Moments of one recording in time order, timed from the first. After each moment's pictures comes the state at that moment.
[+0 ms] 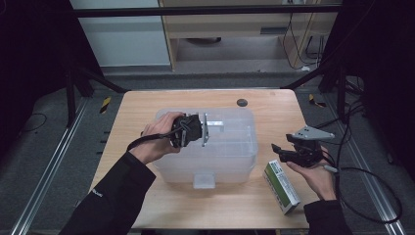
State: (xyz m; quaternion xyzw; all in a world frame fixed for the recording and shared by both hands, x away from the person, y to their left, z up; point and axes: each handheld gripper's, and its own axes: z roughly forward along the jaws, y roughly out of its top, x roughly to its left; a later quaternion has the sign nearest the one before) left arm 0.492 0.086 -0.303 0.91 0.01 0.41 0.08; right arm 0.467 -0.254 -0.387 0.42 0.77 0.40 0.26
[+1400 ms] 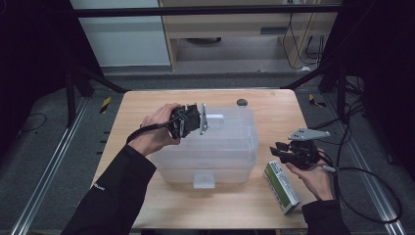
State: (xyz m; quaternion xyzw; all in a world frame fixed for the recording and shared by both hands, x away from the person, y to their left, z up) left arm 0.509 0.090 -0.288 0.91 0.02 0.40 0.10; right arm 0.464 -0.247 -0.385 0.41 0.80 0.40 0.20
